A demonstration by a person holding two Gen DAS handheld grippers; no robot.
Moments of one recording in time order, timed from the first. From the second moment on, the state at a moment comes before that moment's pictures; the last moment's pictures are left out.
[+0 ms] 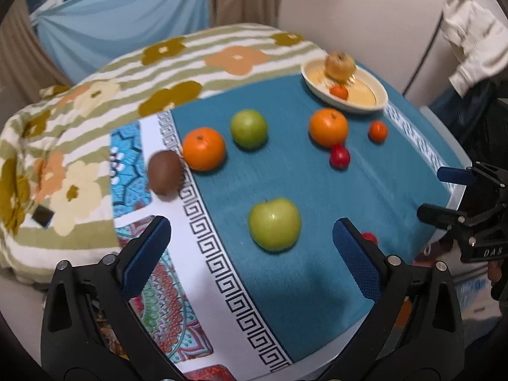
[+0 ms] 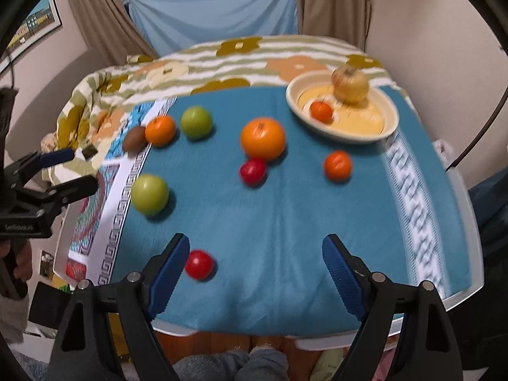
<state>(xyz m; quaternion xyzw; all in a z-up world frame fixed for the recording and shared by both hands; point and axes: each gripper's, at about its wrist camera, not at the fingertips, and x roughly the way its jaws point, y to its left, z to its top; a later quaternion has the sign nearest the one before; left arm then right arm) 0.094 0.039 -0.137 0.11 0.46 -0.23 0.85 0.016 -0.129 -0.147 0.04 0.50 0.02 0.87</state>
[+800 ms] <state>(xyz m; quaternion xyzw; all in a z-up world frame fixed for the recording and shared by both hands) 0.126 0.004 -0.217 0.14 0.50 -0.28 0.81 0.014 -0.081 -0.209 0.05 0.52 0.05 0.85</state>
